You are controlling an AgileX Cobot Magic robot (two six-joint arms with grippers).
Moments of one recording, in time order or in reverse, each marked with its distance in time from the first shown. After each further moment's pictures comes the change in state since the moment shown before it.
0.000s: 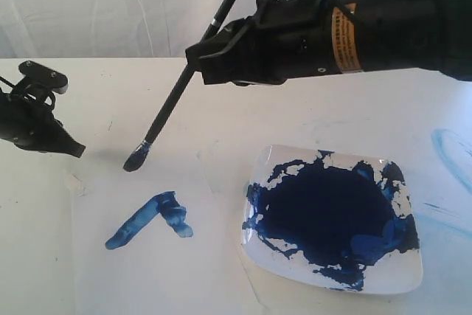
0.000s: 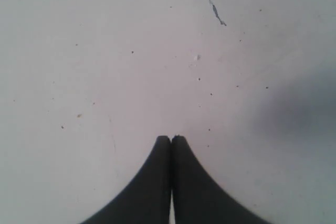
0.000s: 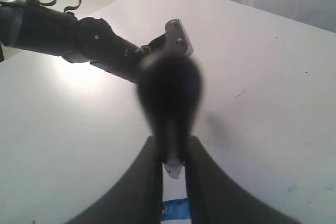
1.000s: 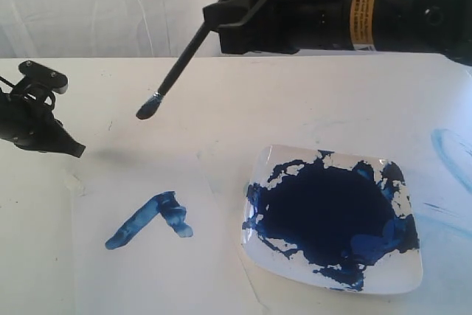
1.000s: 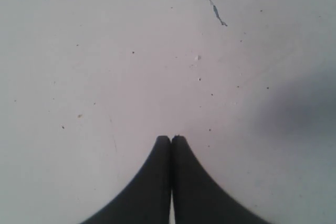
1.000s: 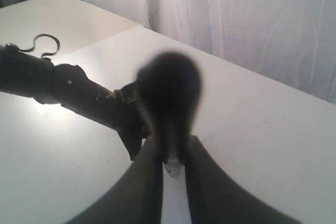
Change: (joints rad) left arm 0.000 0.000 0.000 0.000 0.000 0.000; right arm -0.054 -0.005 0.000 0.231 0.022 -0.303
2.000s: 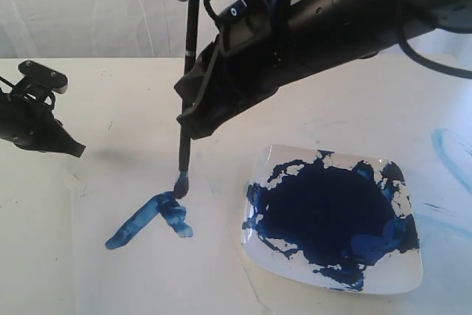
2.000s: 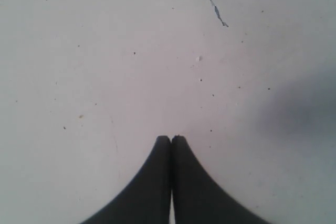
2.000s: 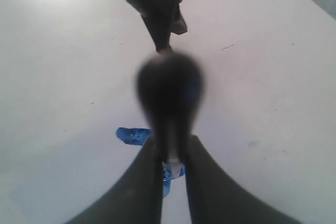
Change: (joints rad) left arm 0.000 0.000 0.000 0.000 0.000 0.000; right arm 0.230 -0.006 -0.145 2.074 1.160 -2.301
